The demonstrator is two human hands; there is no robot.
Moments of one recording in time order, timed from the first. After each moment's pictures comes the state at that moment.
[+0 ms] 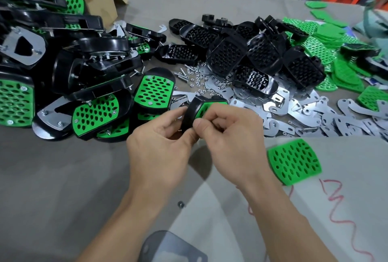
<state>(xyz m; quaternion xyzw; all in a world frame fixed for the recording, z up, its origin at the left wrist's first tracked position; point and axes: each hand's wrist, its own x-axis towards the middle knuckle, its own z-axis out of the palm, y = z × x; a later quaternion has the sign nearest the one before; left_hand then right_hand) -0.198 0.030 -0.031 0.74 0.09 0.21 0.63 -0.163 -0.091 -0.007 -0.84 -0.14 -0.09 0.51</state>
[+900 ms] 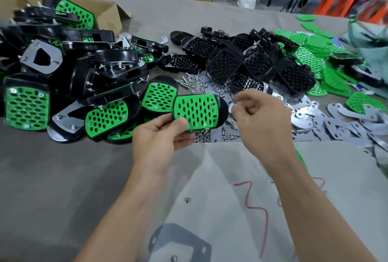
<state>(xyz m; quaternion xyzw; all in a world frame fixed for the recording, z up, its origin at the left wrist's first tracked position) -0.190 0.047 -0.027 0.56 0.21 0.10 0.80 -0.133 -0.129 0.000 -0.90 -0.02 -0.14 0.41</state>
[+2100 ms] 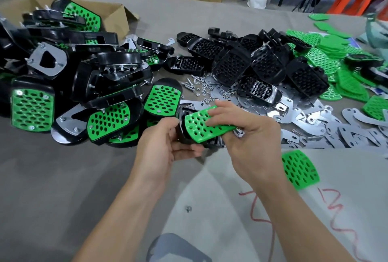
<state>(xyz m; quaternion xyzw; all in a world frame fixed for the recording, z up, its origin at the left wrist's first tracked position) -0.188 0.049 -0.023 0.55 0.14 0.01 0.82 -0.147 -0.112 -0.027 -0.76 -0.23 -0.14 0.59</state>
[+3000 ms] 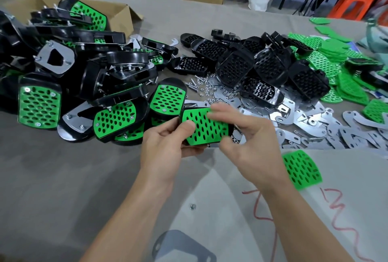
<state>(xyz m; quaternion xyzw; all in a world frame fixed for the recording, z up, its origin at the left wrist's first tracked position) -0.194 0.045 -0.029 0.57 0.16 0.09 0.80 -0.152 -0.114 -0.025 -0.76 -0.23 -0.05 0.61</state>
